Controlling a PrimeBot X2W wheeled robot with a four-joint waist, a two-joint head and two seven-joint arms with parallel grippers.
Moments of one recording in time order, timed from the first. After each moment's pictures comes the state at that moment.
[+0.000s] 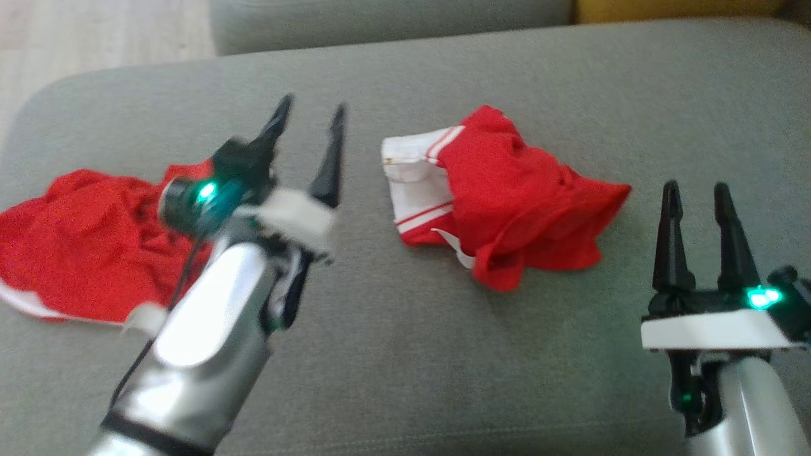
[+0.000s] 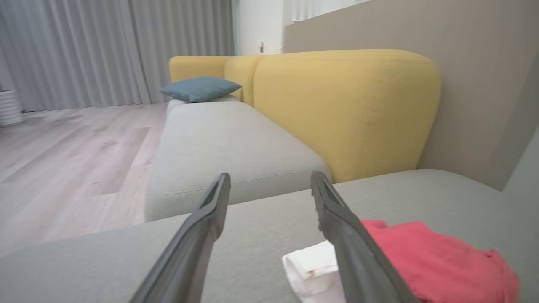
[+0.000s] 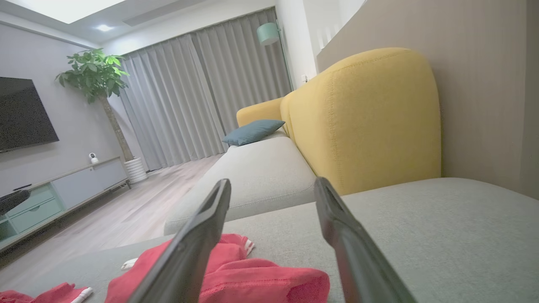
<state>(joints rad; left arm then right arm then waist) -0.61 0.17 -0.64 0.44 -0.46 0.21 -0.25 -0.11 -0.04 -0.02 0.11 0.29 0.13 -0.26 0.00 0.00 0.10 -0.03</state>
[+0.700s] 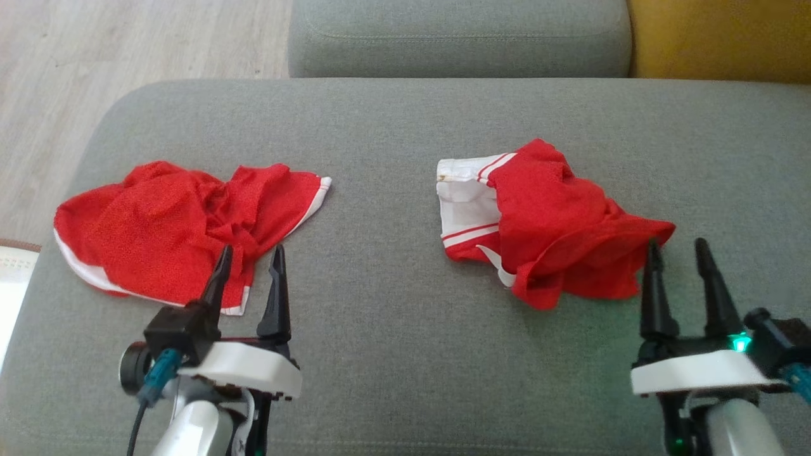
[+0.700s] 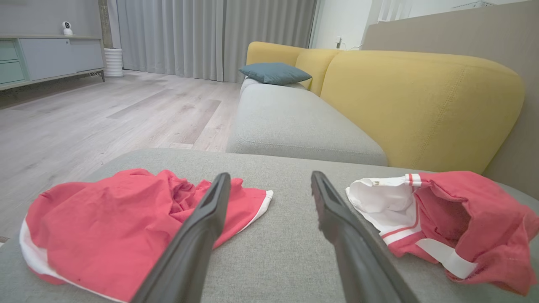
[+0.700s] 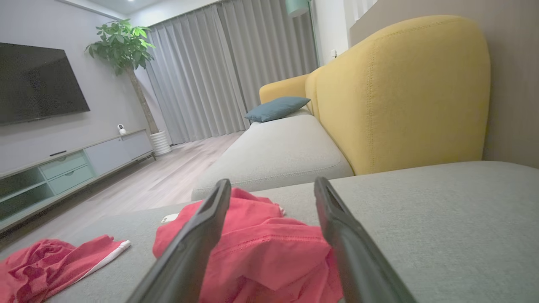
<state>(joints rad) -0.07 0.17 -0.37 0.11 -0.36 0.20 -0.25 -0.01 -0.04 -0.01 0.16 0.25 0.13 -0.26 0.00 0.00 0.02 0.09</state>
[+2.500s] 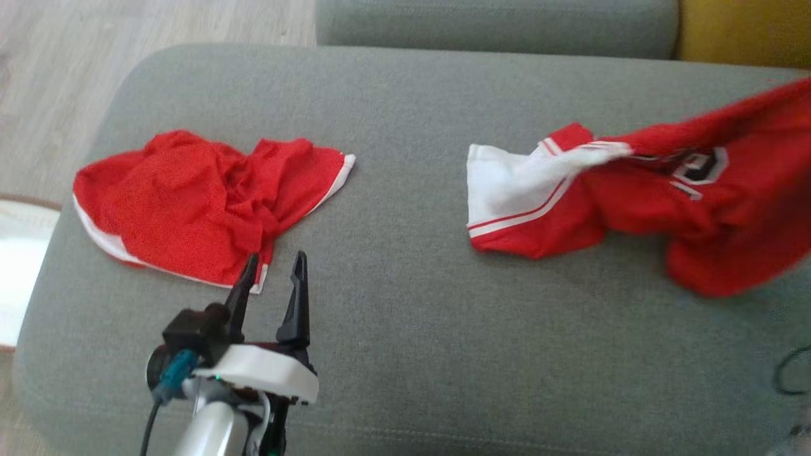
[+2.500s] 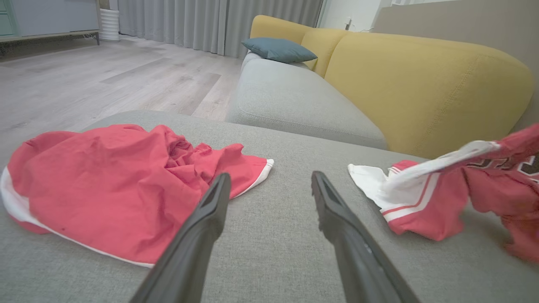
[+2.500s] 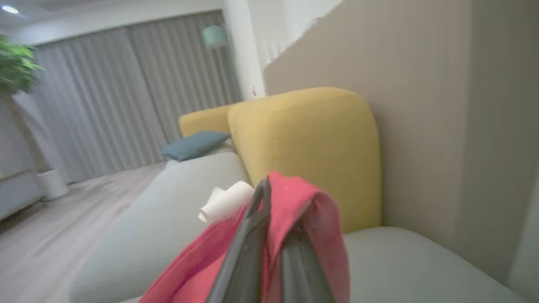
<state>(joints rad) -0.06 0.05 -0.28 0.19 -0.29 0.05 -0.25 -0.58 -0.12 -0.51 0.35 0.05 0.13 0.04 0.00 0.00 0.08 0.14</state>
